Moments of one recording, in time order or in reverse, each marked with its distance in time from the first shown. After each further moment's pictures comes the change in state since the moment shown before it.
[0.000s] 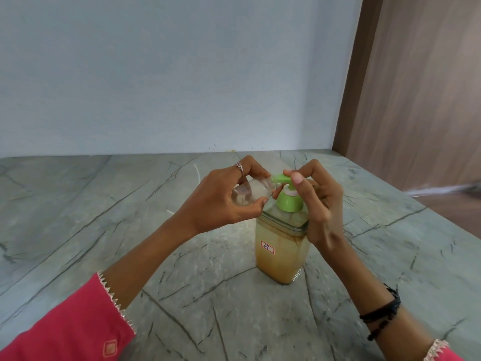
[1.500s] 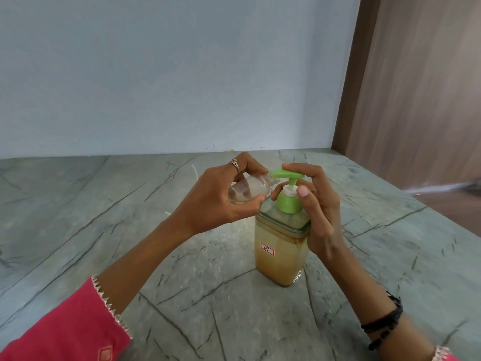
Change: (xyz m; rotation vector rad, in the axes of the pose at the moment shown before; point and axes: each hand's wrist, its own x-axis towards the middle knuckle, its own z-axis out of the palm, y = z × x) left_hand 0.001 0.004 -0.001 -0.036 0.033 0.022; right_hand -0.007 0.015 -0.007 -0.029 -0.097 -0.117
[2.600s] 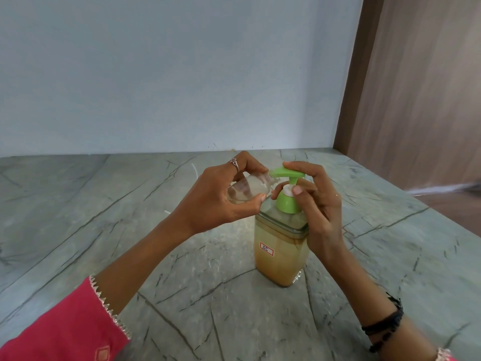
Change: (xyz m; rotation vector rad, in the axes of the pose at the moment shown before) left_hand 0.000 0.004 0.001 -0.028 -0.003 -0.002; right_hand 0.001 0.001 0.001 -0.001 0.031 0.026
